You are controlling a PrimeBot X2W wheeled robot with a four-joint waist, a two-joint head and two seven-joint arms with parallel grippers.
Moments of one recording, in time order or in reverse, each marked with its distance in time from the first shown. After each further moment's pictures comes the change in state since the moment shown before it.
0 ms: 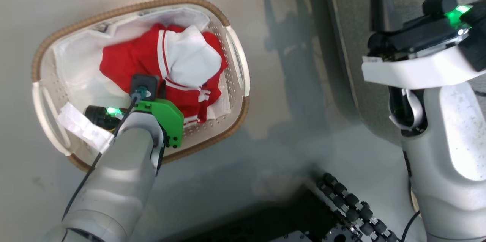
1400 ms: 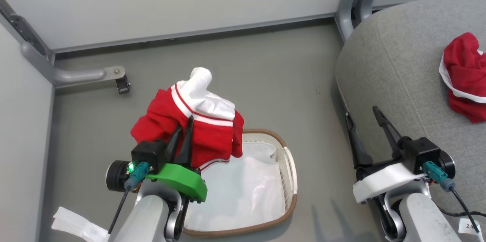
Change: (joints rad) left arm 0.594 0.006 0.391 -0.808 0.259 -0.078 -0.014; right arm 0.456 -0.001 -0.012 0.253 -0.066 0.000 0.000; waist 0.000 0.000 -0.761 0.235
